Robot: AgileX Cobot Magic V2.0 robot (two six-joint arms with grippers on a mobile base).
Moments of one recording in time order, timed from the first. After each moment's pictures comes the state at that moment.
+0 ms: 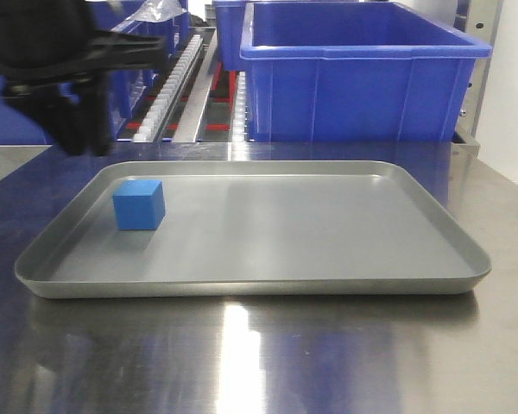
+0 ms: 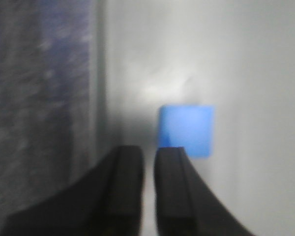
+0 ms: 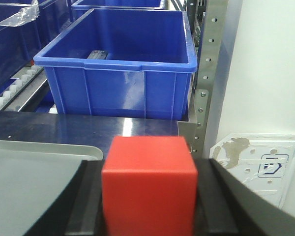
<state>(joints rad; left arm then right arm) -0.54 1.67 -1.34 0.17 0.92 -0.61 0.09 0.39 -0.25 0.08 -0.03 -0.01</state>
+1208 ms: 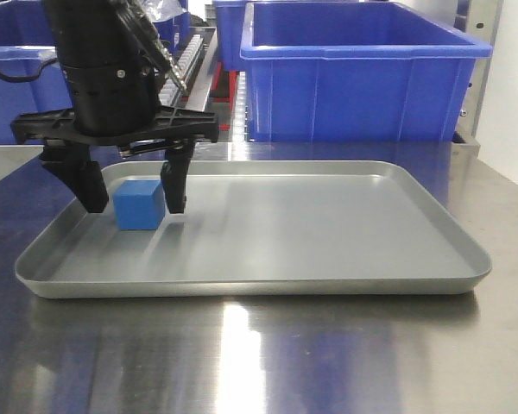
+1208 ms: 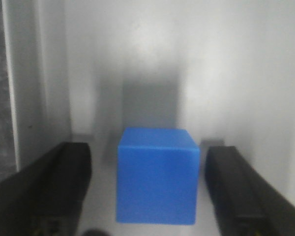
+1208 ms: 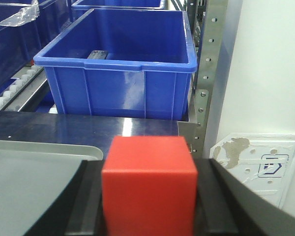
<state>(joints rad) -0.56 1.89 -1.44 0.12 0.95 -0.60 0.09 0.39 -0.25 0.08 -0.03 -0.01</state>
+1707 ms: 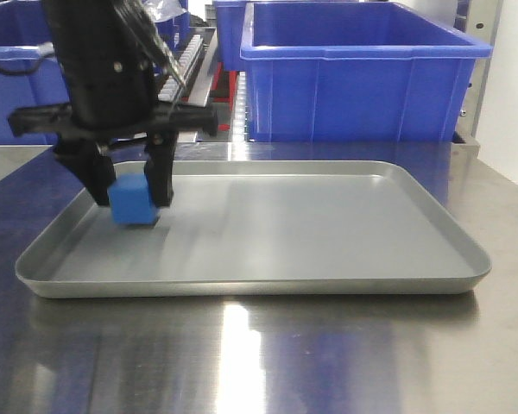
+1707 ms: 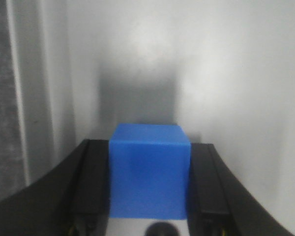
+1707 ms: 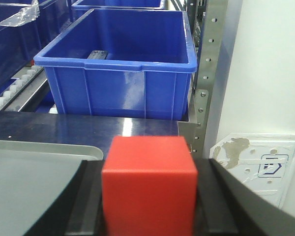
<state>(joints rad) -0.56 1.85 -1.44 0.12 0.96 -0.59 0.09 0.39 -0.25 0.08 -0.03 -0.01</state>
